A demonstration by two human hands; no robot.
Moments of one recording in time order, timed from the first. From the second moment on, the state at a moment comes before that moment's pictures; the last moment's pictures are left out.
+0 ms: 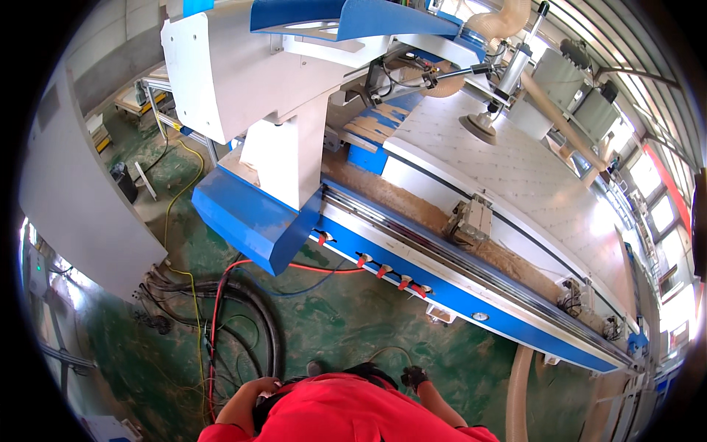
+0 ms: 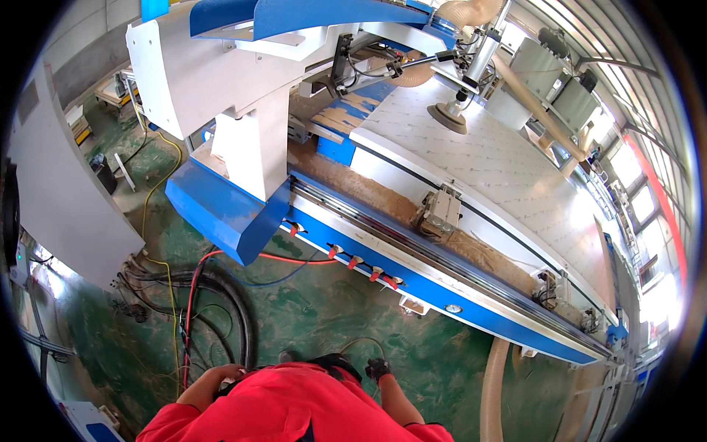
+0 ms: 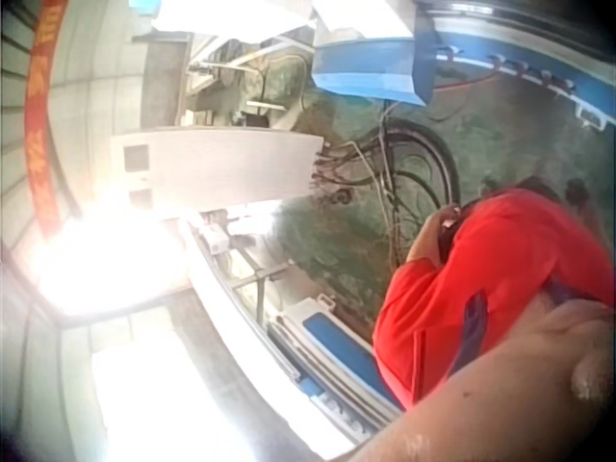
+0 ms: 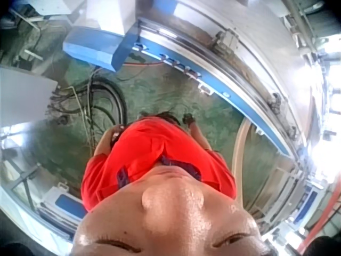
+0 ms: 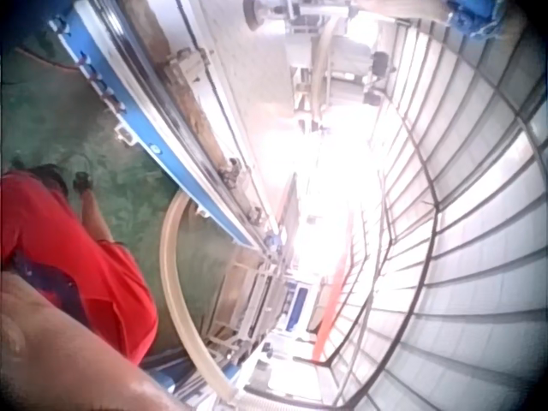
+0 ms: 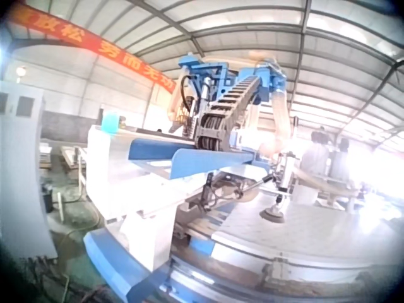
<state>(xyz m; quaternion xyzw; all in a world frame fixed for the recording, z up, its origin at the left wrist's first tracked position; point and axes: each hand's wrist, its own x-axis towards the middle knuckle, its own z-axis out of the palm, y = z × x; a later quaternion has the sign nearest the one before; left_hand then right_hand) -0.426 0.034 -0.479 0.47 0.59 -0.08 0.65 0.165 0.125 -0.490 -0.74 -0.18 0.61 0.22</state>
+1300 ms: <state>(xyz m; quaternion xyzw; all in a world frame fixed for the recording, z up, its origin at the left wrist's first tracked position) -0.443 -0.014 -0.451 0.41 0.66 -0.05 0.63 0.128 0.105 -0.477 -0.74 -0.21 0.62 0.17</state>
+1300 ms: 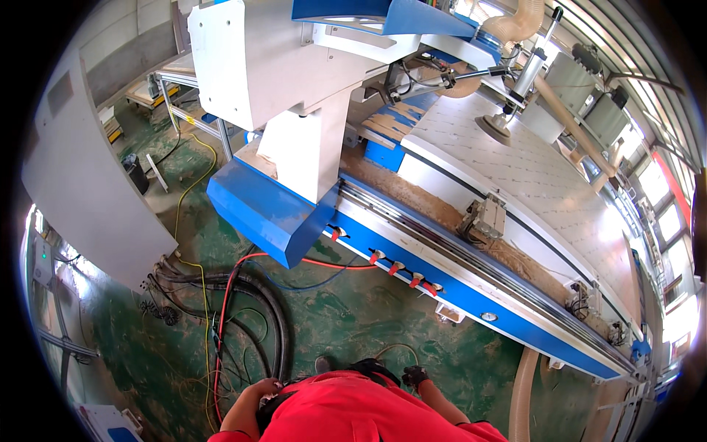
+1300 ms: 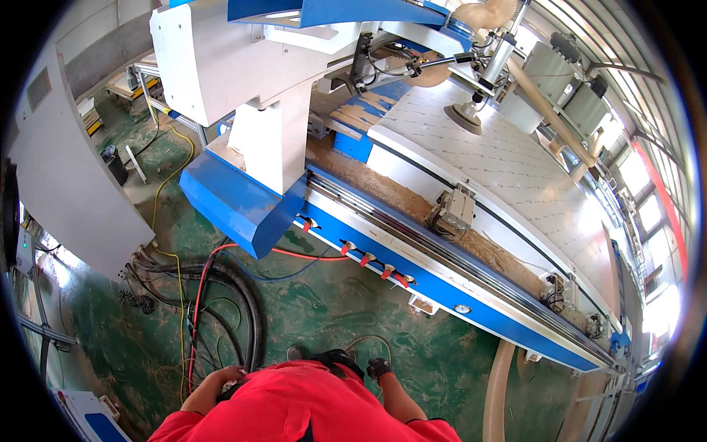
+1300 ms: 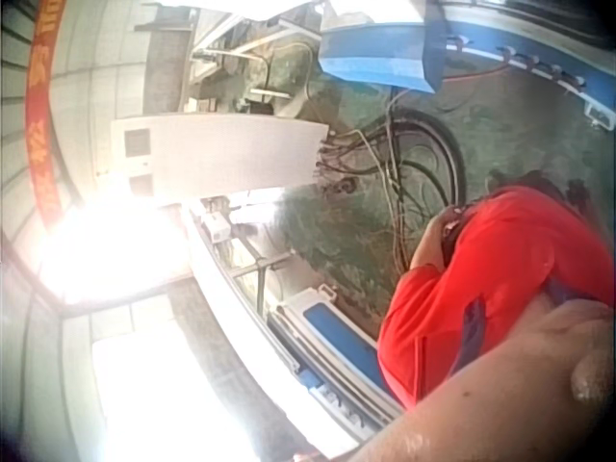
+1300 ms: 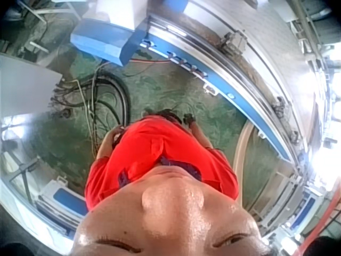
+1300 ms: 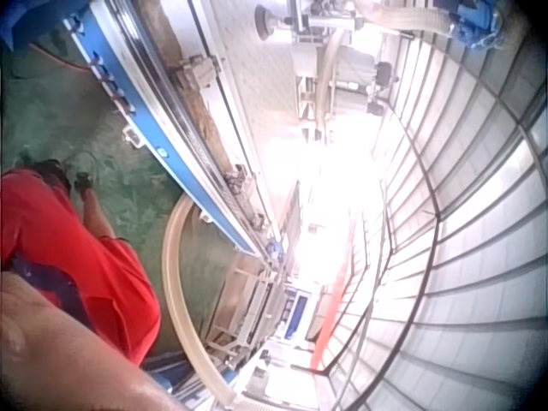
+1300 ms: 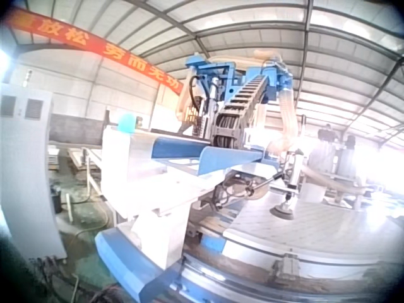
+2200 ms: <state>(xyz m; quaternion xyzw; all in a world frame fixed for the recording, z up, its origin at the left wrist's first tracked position) -0.449 -0.016 -0.452 0.37 0.67 -0.02 0.64 0.115 0.123 -0.476 -0.74 -0.20 0.62 0.15</state>
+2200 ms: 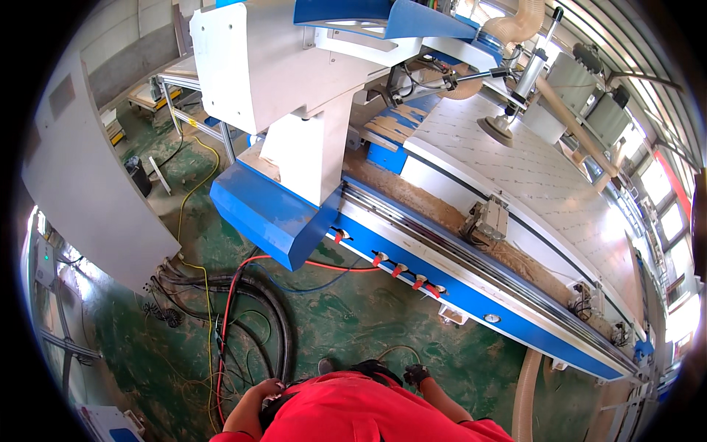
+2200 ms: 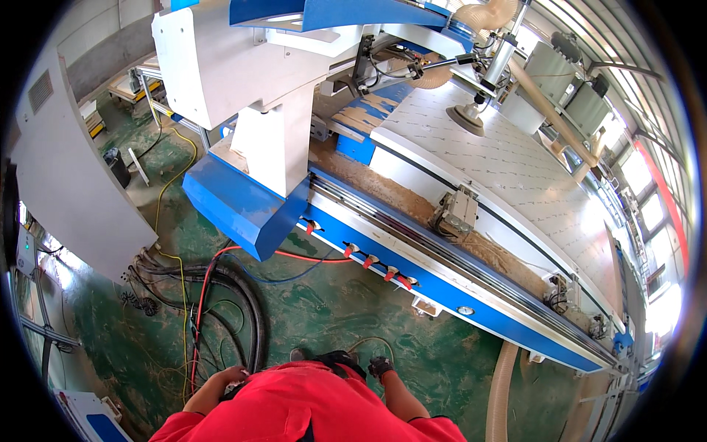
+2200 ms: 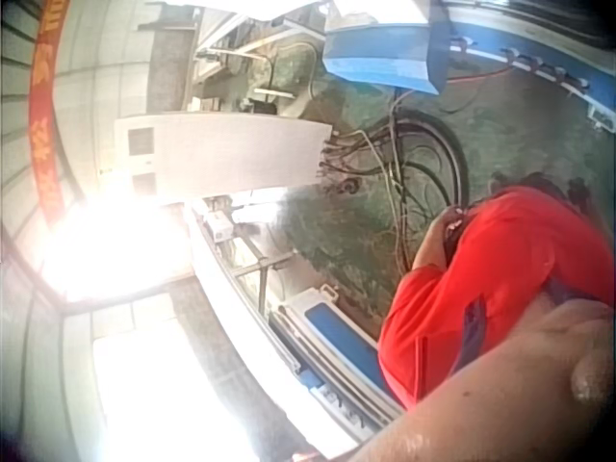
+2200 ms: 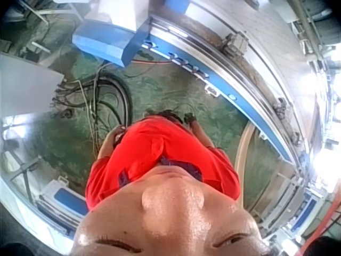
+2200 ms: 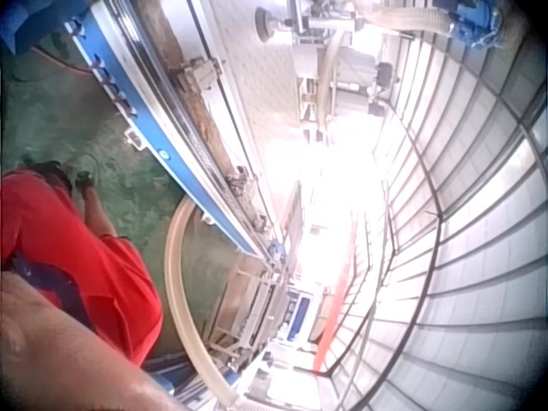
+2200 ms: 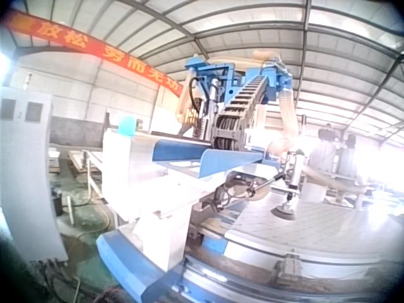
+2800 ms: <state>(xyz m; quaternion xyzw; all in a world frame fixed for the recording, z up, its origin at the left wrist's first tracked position) -0.449 -0.023 -0.461 0.36 0.67 -0.04 0.65 0.119 0.118 -0.486 -0.74 -0.27 0.61 0.08</state>
